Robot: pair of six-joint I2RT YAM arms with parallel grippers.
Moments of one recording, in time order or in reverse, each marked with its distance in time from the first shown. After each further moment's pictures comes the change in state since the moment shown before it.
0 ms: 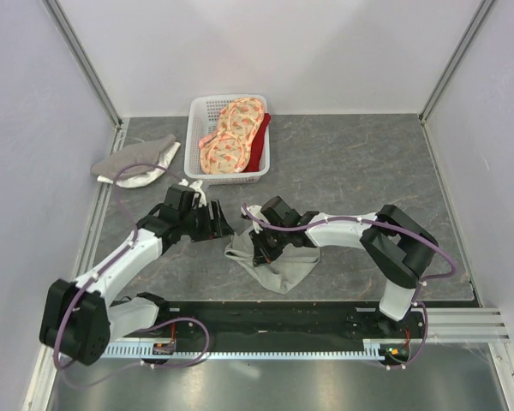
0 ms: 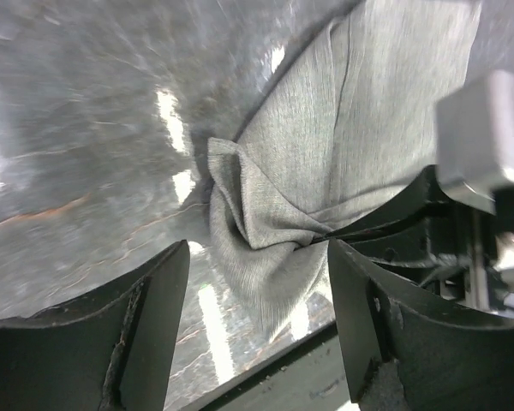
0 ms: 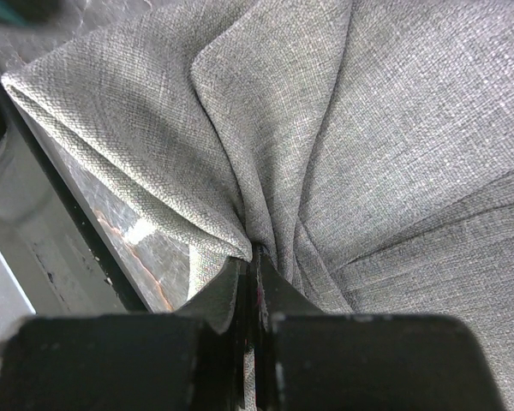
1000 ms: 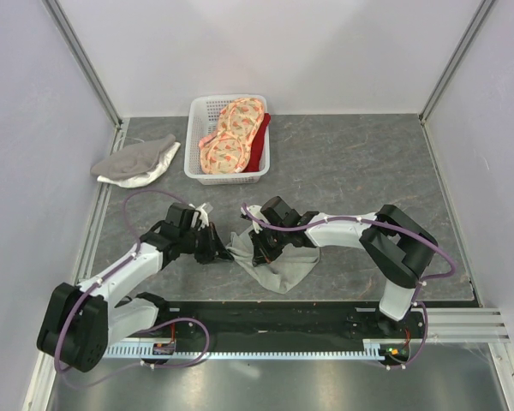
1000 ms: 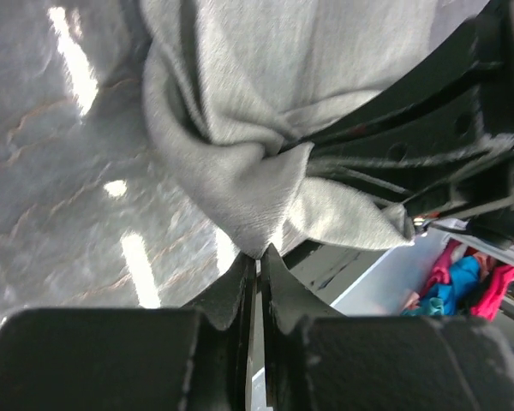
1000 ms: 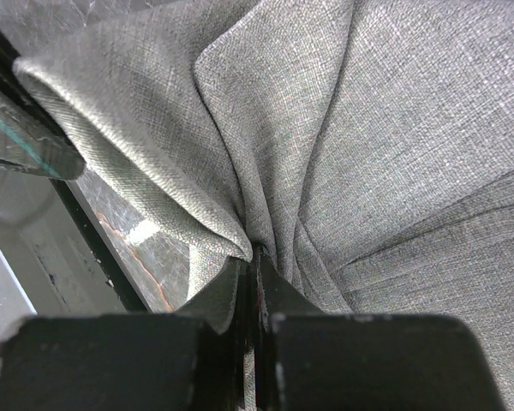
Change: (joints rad) left arm -0.005 -0.101 -0.198 0.034 0.237 -0.140; right arm 0.000 0.004 0.000 0.010 -0.005 0.003
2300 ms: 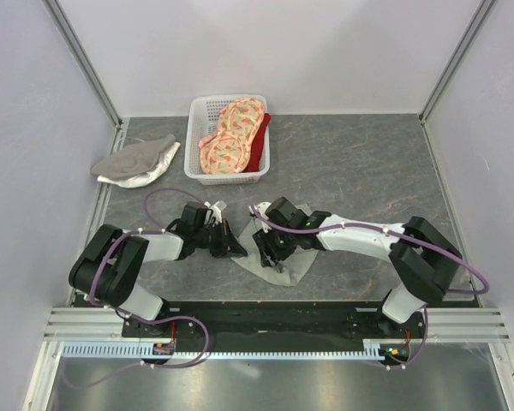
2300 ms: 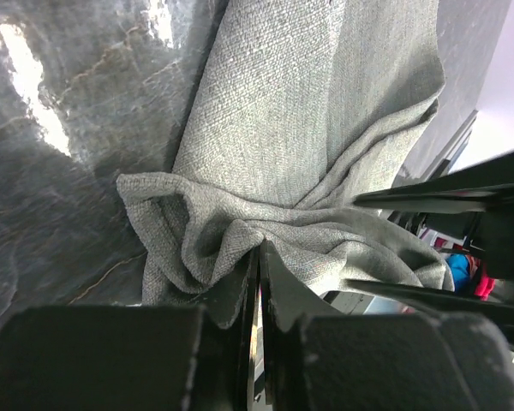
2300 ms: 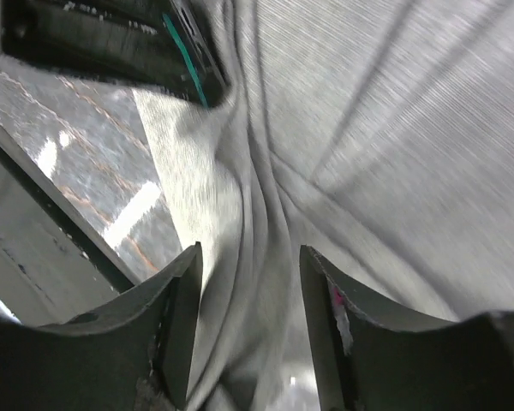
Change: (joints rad) left arm -0.023 0.437 -0.041 0.565 0.096 -0.037; right arm 0.029 -0.153 -0.003 -0.191 0.191 0.026
